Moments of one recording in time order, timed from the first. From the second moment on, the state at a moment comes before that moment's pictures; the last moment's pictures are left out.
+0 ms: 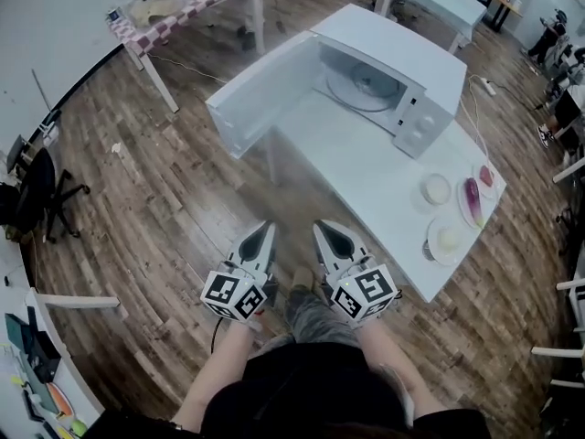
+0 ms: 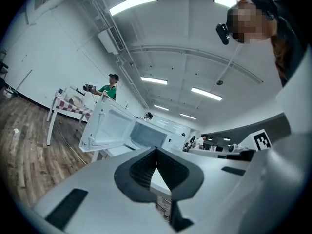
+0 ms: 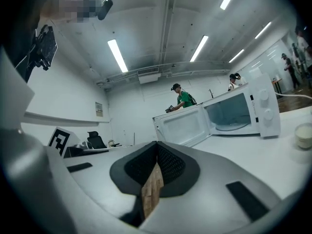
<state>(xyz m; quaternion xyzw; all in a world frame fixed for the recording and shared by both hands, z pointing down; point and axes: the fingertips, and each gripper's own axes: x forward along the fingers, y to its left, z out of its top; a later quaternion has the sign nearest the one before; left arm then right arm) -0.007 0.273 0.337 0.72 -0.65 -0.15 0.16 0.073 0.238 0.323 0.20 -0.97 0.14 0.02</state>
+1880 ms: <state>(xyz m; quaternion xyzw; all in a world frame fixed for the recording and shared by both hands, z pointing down) -0.021 -0.066 0.381 0.83 -0.49 -0.09 0.24 0.036 -0.049 0.376 0.37 -0.90 0.23 0.04</state>
